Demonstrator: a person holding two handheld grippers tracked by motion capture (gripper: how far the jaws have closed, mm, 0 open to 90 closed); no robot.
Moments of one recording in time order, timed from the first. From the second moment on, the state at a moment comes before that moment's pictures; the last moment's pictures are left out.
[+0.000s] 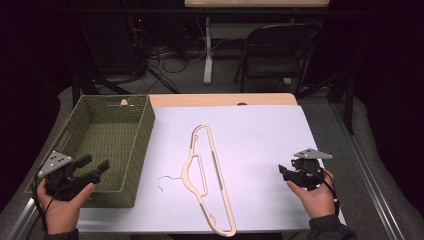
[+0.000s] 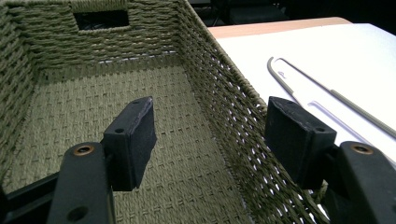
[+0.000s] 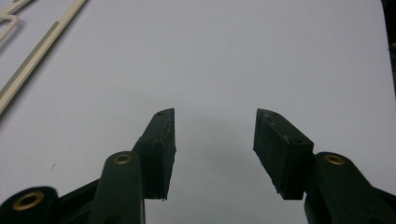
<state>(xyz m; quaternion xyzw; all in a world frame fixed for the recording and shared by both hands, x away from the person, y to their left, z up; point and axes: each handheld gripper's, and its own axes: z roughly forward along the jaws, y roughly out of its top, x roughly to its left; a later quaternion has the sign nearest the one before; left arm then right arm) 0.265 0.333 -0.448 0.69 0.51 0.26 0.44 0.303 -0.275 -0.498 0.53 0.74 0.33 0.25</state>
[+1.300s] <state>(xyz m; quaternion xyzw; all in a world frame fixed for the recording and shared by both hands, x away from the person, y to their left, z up) 0.265 0.320 -0.449 0.70 0.50 0.25 0.44 0.375 -0.190 -0.439 0.46 0.83 0.28 0.15</state>
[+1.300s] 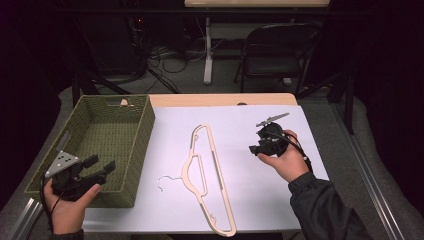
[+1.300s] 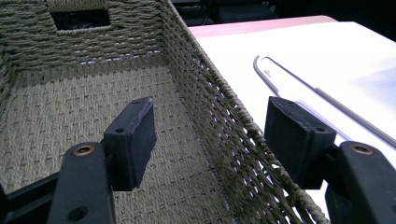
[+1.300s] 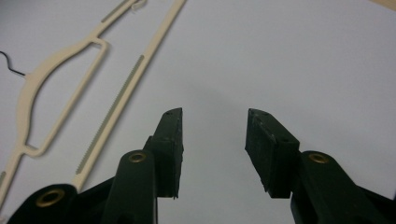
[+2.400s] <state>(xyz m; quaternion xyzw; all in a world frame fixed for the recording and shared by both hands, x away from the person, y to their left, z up) 0.266 0.315 -0.451 0.71 0.50 0.24 0.44 0.397 -0.079 -0.502 0.43 0.89 0.14 0.03</state>
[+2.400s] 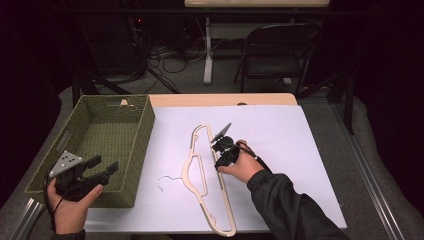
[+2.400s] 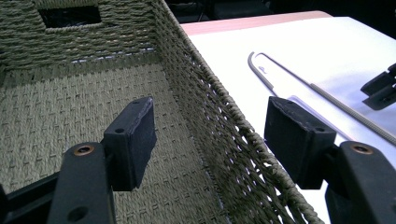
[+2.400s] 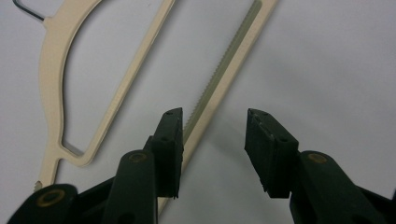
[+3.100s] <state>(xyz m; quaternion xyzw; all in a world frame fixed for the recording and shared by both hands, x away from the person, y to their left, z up) 0.266 0.317 -0.451 0.70 0.50 0.24 0.44 0.413 -0.057 -0.525 0.46 0.88 0.08 0.00</state>
